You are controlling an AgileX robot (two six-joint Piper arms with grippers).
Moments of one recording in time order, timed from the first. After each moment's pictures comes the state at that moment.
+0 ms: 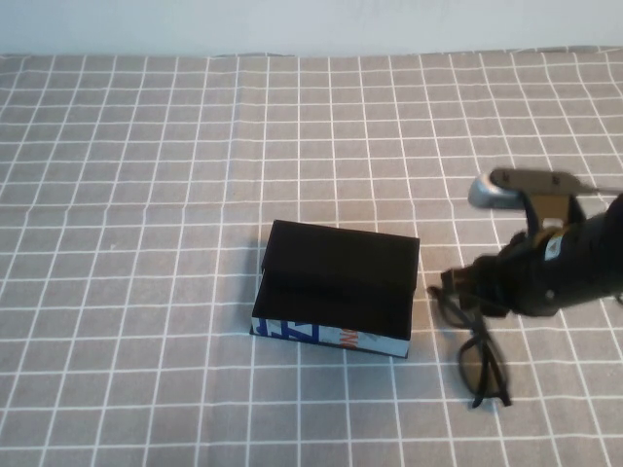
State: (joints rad) right arm 0.44 1.53 -0.93 0.21 0.52 0.20; left arm -0.05 -0.02 0.02 0.04 0.37 0.08
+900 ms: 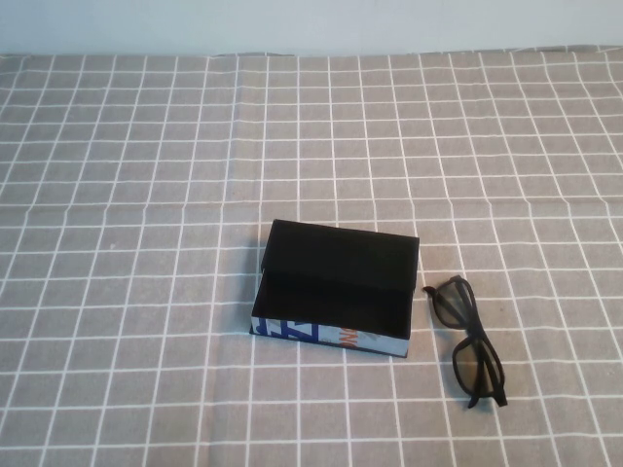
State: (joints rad) right arm 0.44 0.34 -0.51 -0.11 0.69 0.20; left arm -0.05 -0.02 0.02 0.04 0.37 0.08
